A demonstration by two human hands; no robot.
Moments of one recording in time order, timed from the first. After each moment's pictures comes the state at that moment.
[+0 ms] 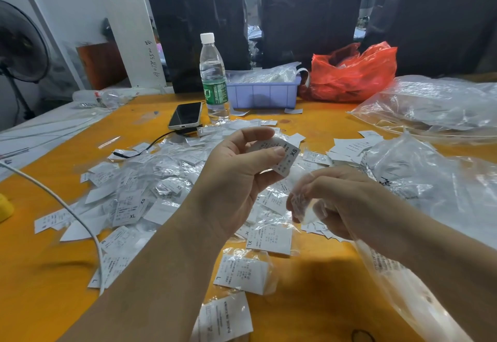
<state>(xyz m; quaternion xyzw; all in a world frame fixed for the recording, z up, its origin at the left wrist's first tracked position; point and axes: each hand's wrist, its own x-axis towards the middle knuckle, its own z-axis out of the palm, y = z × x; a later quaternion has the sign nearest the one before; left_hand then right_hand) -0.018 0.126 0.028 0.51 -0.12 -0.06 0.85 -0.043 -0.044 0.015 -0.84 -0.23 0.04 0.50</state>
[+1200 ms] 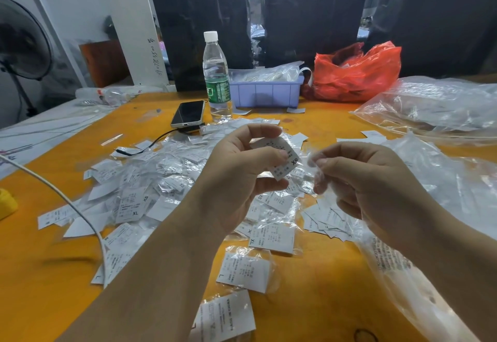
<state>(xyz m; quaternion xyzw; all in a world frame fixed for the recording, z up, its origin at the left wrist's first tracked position) -0.018 0.132 0.029 0.58 -0.13 -0.06 0.80 -0.041 -0.047 0.019 -0.71 -0.09 -0.04 0.70</state>
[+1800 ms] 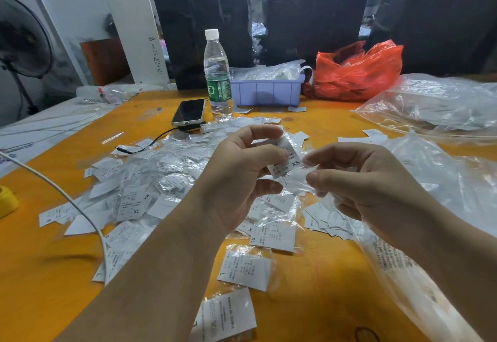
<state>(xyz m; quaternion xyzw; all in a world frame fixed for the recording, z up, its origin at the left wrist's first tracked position) -0.019 0.131 0.030 0.60 -0.13 -0.07 0.78 -0.041 -0.047 0.019 -0.72 -0.14 -0.01 0.68</state>
